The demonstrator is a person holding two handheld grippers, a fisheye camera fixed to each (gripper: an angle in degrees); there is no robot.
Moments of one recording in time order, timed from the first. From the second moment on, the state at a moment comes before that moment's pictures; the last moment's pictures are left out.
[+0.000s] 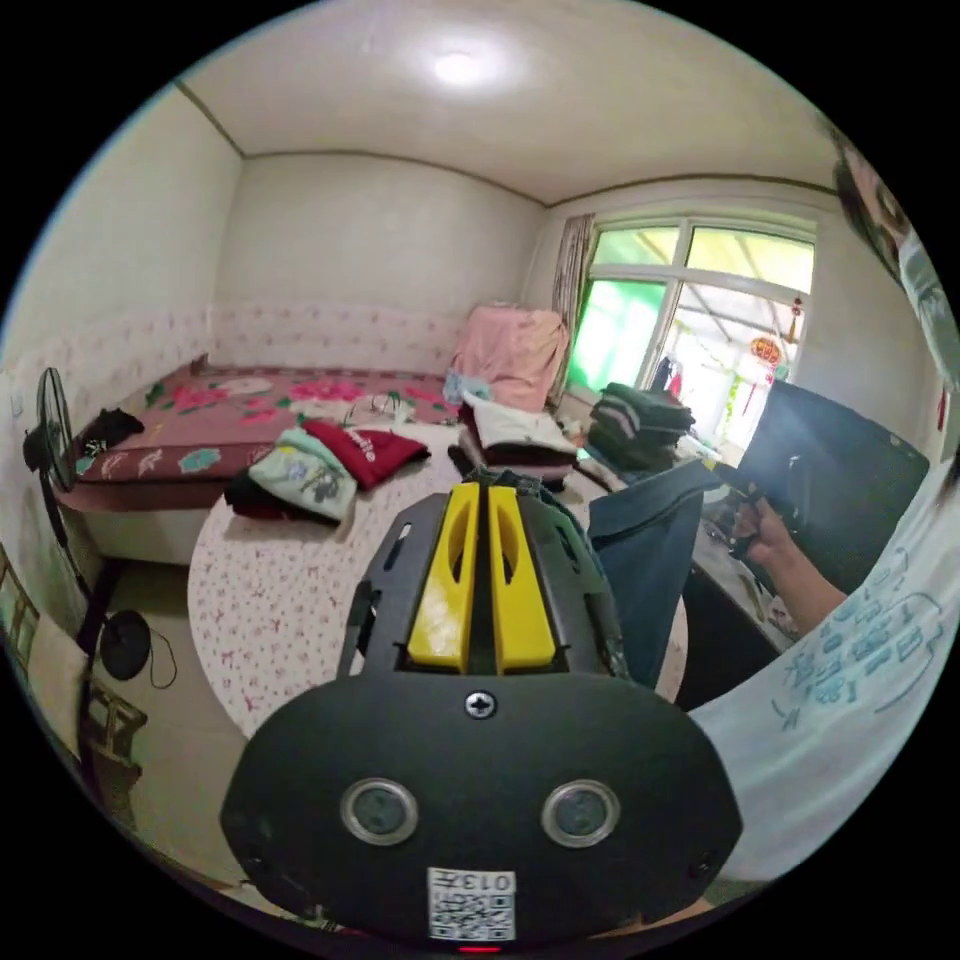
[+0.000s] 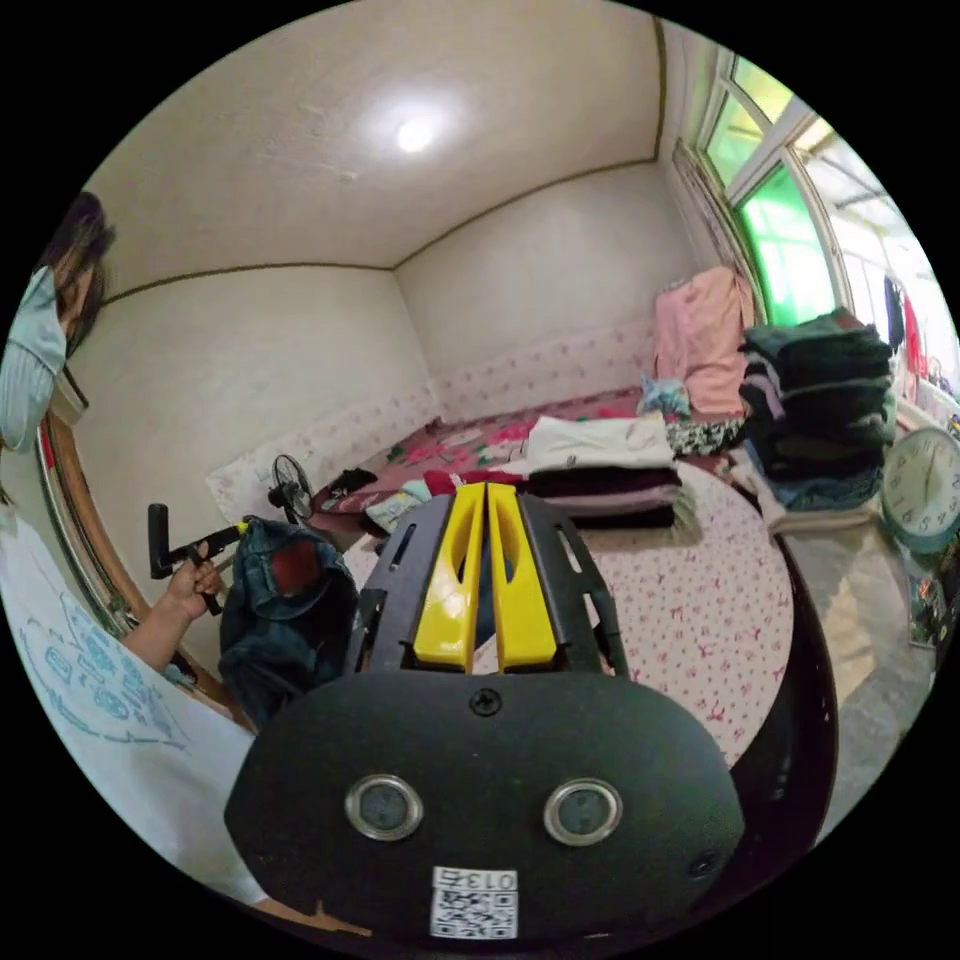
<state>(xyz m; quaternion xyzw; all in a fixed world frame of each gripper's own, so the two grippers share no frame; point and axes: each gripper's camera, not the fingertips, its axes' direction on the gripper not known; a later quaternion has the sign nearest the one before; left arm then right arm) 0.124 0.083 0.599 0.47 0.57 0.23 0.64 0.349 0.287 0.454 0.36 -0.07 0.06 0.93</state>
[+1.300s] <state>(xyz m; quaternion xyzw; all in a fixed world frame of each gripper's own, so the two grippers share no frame) 0.115 -0.018 0.679 0.41 0.57 0.12 0.70 0.344 0.129 0.533 0.26 -0.17 -0.07 0.95</state>
